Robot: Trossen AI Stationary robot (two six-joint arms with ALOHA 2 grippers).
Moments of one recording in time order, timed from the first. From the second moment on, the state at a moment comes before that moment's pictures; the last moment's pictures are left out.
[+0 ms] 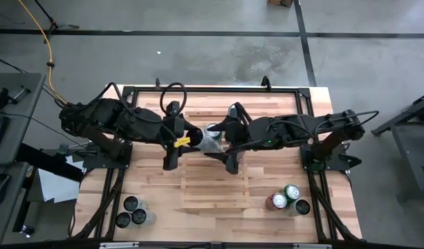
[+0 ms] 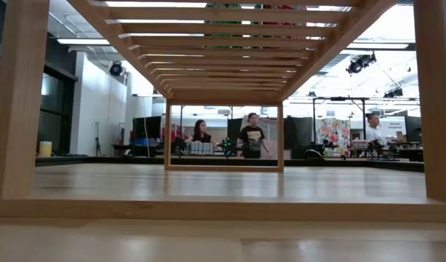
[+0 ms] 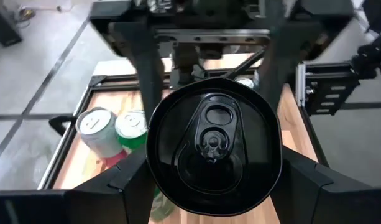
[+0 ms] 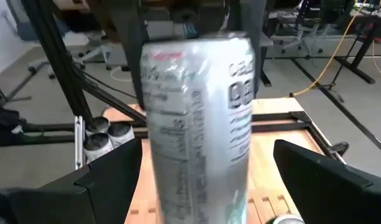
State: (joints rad) left arm -0.32 1.56 2.10 -1.08 -0.37 -0.09; right arm 0.28 1.62 1.86 -0.56 0.33 0.11
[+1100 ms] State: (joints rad) left arm -0.34 1.48 2.10 -1.02 -0.32 -0.14; right arm 0.28 1.55 1.86 -0.64 0.21 0.15
